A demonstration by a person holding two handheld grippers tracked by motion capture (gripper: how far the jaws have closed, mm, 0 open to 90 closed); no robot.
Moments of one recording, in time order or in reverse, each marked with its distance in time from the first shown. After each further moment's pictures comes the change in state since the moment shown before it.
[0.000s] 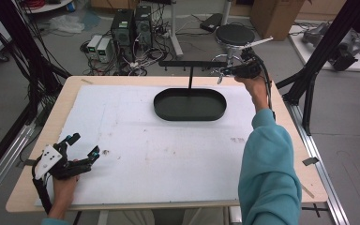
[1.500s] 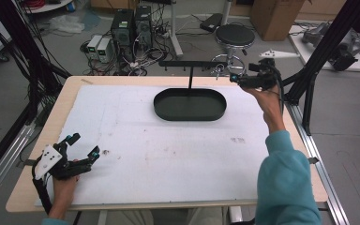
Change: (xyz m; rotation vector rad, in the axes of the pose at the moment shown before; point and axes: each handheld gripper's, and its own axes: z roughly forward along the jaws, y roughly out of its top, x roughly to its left) left arm 0.000 0.000 0.000 -0.003 0.001 -0.005; right arm 0.031 -0.041 -0.058 -0.304 -0.093 0.020
